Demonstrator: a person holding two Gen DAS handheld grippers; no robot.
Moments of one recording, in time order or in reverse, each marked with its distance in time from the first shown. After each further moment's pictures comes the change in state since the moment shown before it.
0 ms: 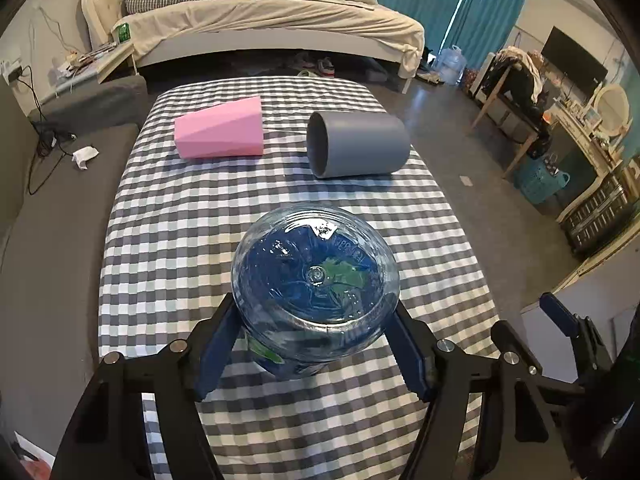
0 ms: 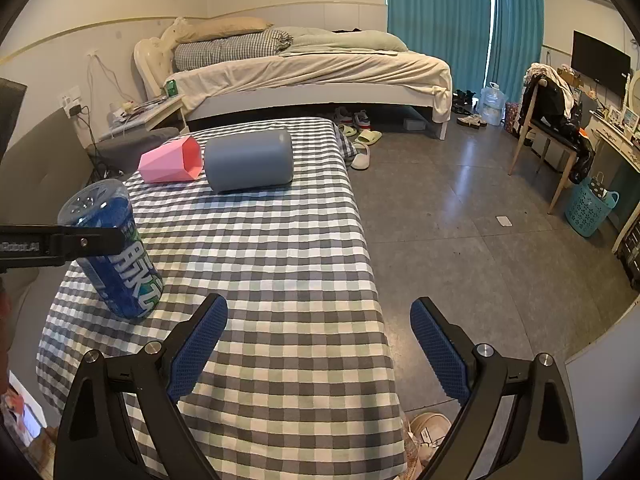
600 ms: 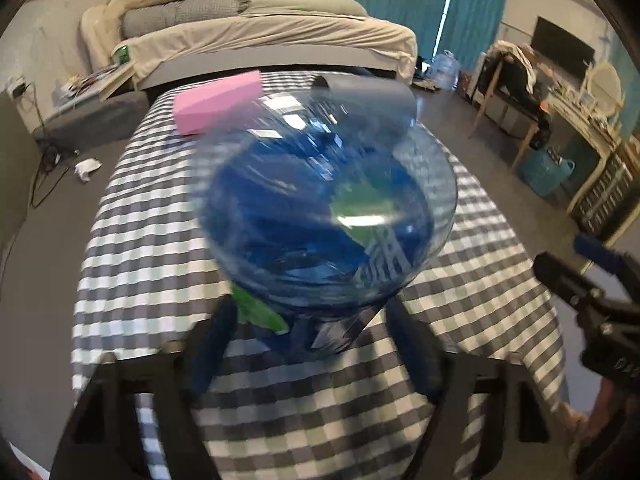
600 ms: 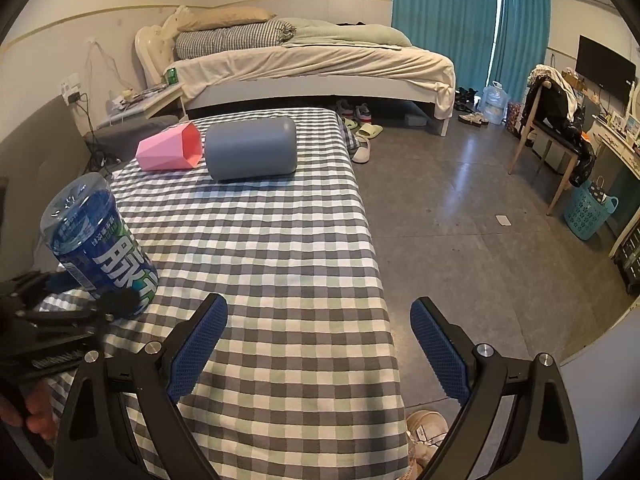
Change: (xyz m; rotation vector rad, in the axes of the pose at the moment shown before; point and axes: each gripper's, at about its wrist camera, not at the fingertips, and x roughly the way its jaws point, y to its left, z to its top) left arm 0.036 -0.002 -0.050 0.084 -0.095 0.061; right arm 0.011 0.011 -0.001 -0.037 0.032 -0.019
